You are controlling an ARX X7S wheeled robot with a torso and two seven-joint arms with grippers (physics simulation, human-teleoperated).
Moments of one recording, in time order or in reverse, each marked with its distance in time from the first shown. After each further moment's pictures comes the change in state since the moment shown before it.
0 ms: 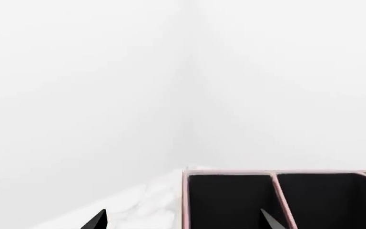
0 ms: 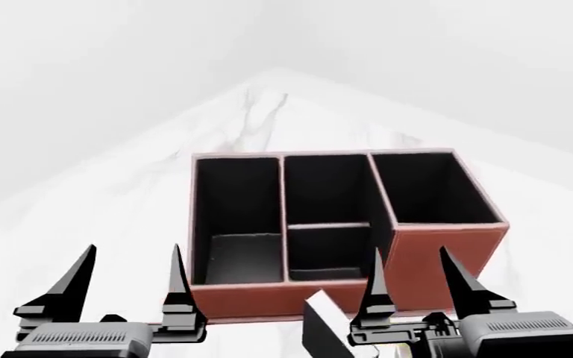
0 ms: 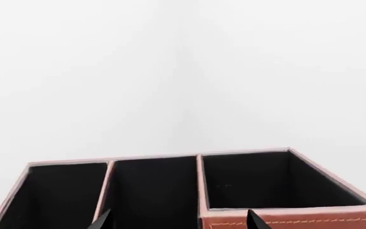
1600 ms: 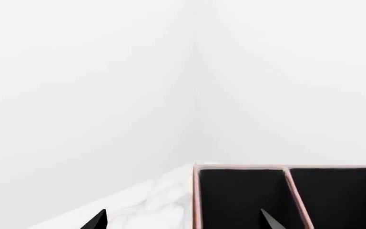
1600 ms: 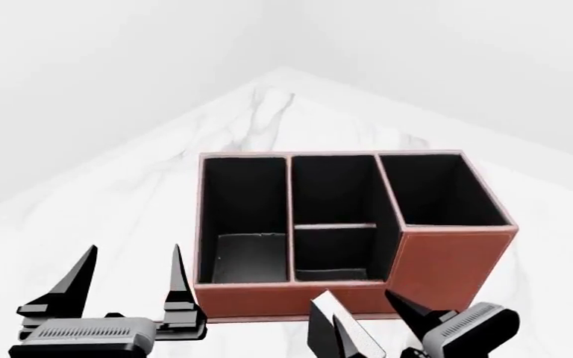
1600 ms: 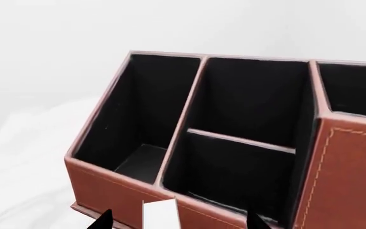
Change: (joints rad) left arm -0.018 -0.026 0.023 -0.020 -0.010 -0.007 -0.040; right arm -0.017 0.263 -0.034 0.010 0.255 0.194 -0.243
